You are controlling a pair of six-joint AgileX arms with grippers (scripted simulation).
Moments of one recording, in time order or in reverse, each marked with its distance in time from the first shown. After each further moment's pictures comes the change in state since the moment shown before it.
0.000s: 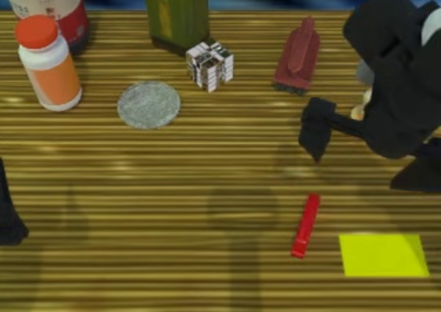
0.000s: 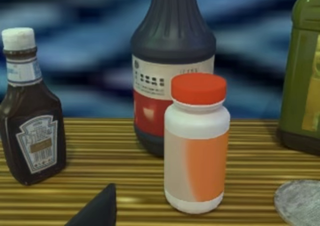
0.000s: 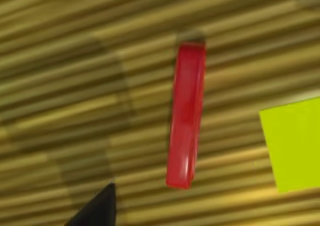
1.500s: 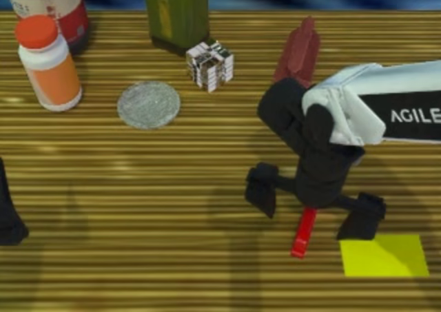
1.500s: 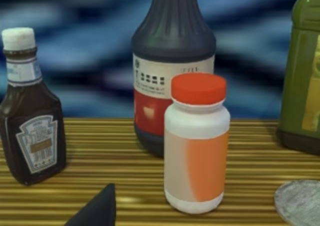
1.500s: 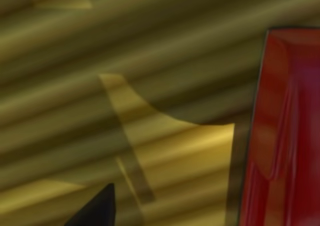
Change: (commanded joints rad) left arm 0.000 0.000 0.000 0.000 0.000 0.000; right arm 0.101 0.415 0.007 0.196 0.005 0.159
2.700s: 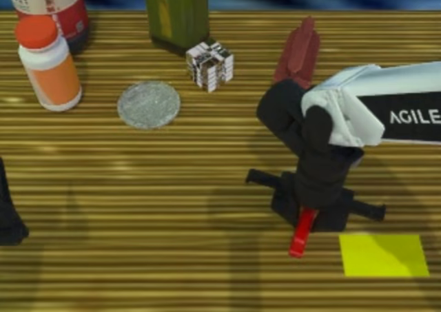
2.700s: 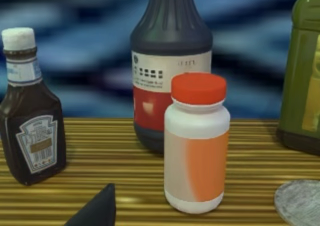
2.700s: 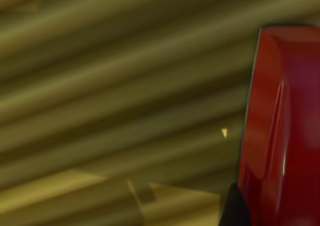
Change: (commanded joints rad) left arm 0.000 0.000 0.000 0.000 0.000 0.000; right arm 0.000 0.000 0.000 0.000 0.000 0.000
